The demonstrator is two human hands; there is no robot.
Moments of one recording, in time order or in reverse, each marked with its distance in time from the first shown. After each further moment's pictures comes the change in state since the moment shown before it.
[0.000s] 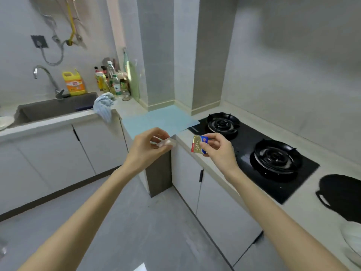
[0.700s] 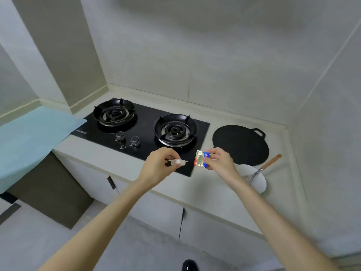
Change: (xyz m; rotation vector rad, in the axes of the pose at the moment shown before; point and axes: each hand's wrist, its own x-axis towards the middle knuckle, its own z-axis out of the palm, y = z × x) left_hand 0.042 0.077 0.351 -0.125 -0.655 0.294; right_hand -0.058 0.128 -0.285 -0.164 0.539 0.475
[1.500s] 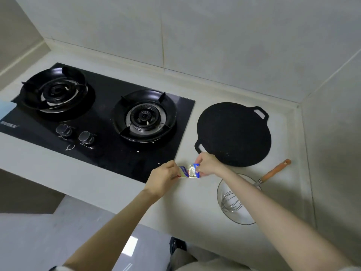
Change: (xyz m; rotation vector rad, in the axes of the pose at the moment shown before) left_hand 0.122 -0.093 0.190 0.208 -0.302 0.010; right_hand 0.211 0.126 -0.031 -0.645 -0.446 0.359
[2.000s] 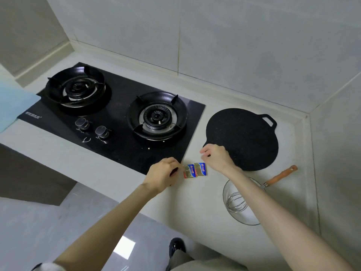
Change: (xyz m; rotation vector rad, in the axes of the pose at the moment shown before) left_hand -0.013 -0.003 -0.030 0.094 -0.048 -0.084; right_hand -0.025 -0.017 -0.016 -0.052 0.260 -0.167
